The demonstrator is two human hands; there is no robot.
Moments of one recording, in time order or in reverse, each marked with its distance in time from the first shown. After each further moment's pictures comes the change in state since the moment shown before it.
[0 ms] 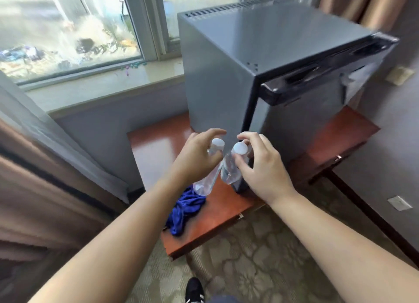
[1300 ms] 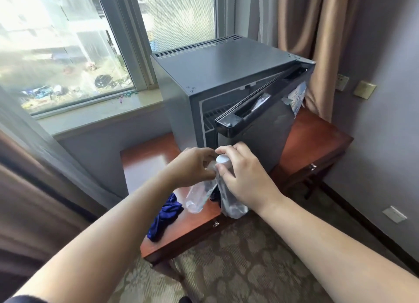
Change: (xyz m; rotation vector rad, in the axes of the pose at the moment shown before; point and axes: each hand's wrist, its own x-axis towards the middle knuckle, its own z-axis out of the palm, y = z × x) left_hand -0.005 0.119 0.034 0.196 -0.260 0.037; right_hand -0.046 0.022 -0.121 0.004 -0.127 -0.089
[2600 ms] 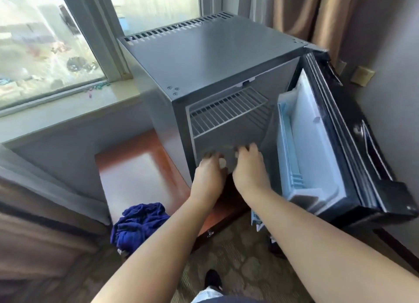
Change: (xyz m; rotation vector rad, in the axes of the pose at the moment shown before) left_hand 0.086 -0.015 0.106 -0.126 0.227 -0.274; right_hand 0.084 0.078 0.052 -0.283 -0.019 0.528
